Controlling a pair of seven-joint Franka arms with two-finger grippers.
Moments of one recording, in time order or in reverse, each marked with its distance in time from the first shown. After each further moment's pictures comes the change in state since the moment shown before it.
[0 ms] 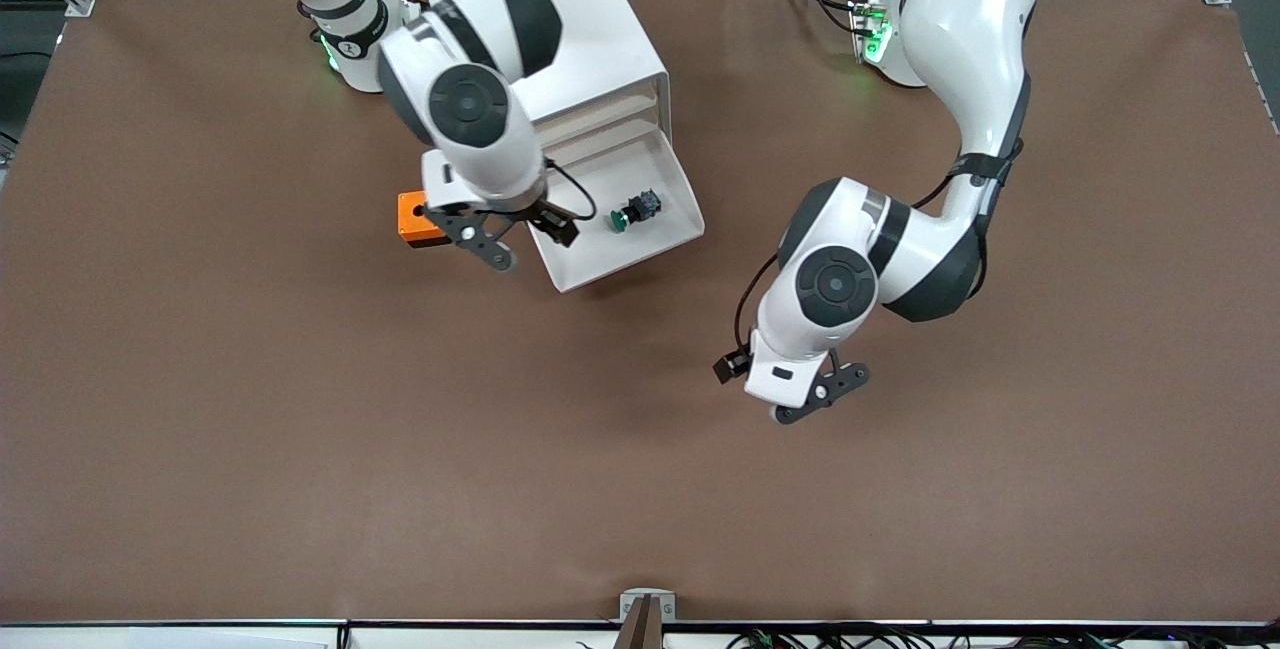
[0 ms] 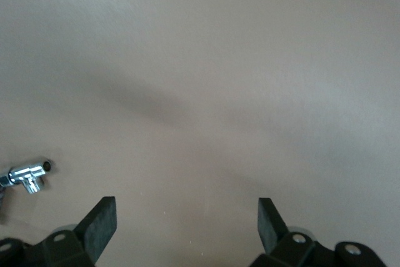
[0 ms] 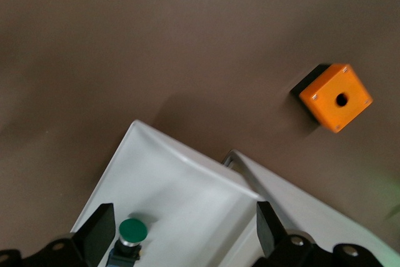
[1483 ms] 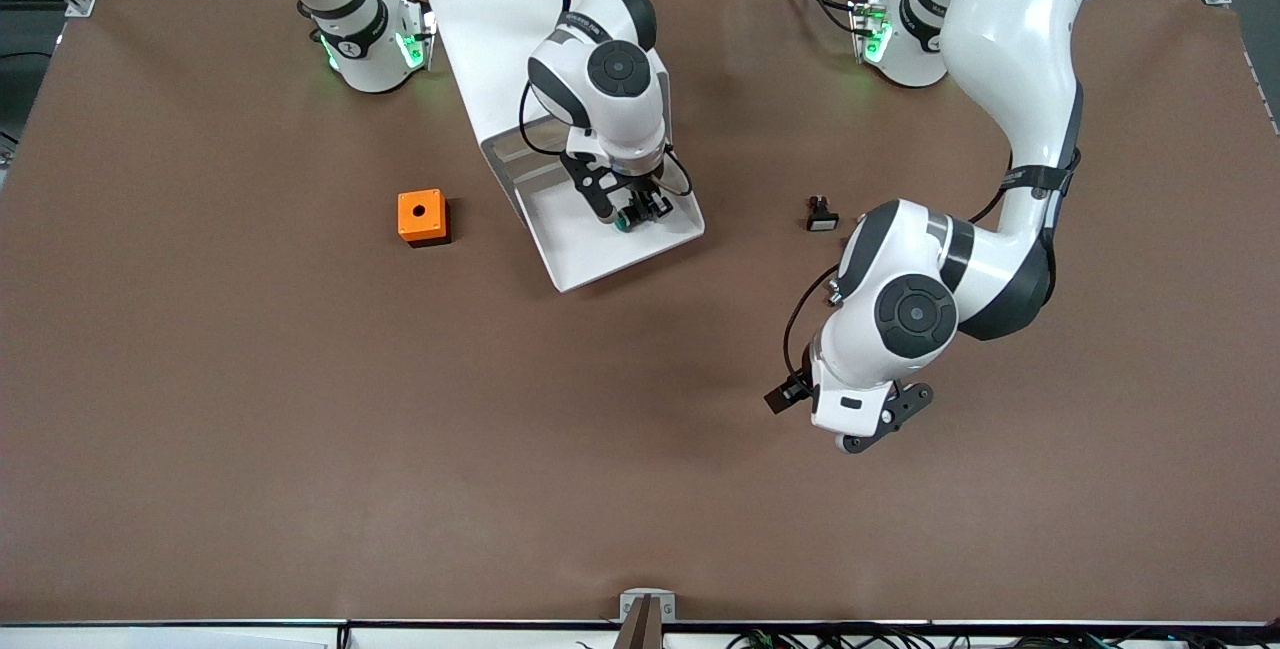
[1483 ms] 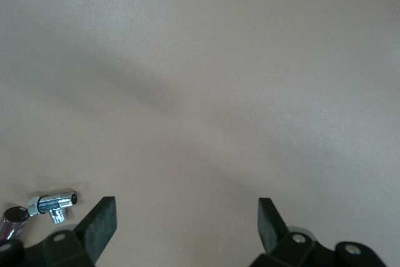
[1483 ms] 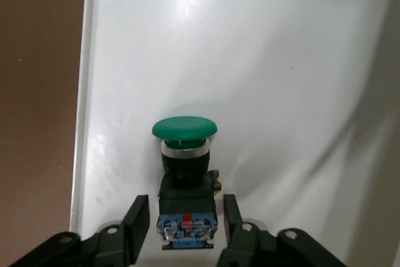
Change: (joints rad) left arm 0.109 -0.003 0.005 0.022 0.000 0.000 0.000; right arm 0.311 0.184 0.036 -0.164 0.001 0.548 0.720
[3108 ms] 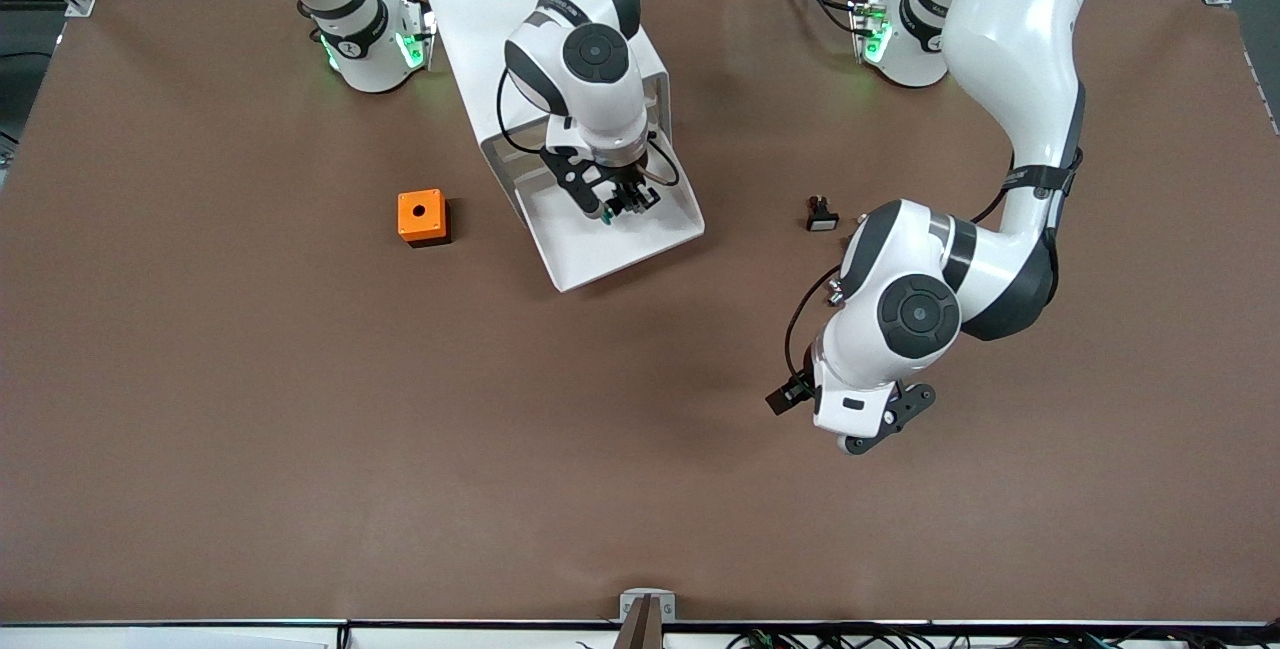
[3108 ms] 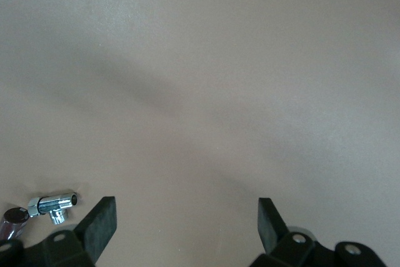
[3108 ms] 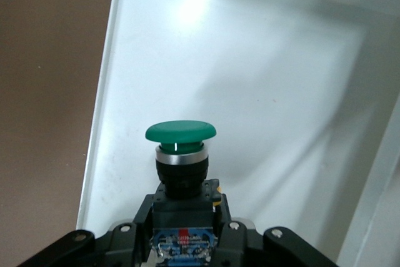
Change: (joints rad) left arm 0.002 0.000 0.000 0.004 0.000 0.000 0.000; right arm -0.028 -0.072 0.000 -0.048 0.000 -0.031 -0.095
